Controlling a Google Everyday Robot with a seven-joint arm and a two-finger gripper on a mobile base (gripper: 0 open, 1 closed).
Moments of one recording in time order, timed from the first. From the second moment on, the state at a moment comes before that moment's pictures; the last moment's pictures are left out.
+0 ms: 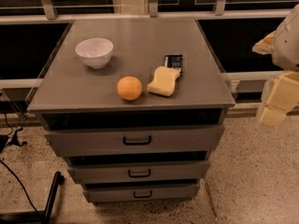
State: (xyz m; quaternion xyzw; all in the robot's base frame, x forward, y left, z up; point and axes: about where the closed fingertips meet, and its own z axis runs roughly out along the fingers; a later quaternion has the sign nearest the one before) arm 0.438 -0.217 0.976 -0.60 0.78 -0.03 0.16
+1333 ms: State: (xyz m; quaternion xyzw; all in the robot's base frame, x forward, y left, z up) arm 0.431 -0.189 0.900 -0.57 0.79 0.05 0.22
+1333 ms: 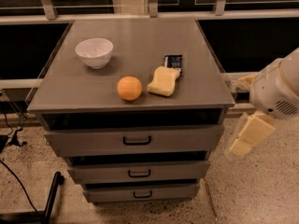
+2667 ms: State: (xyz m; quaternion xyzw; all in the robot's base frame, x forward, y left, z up) arm 0.446 -0.142 0.788 -0.53 0.78 0.13 0.30
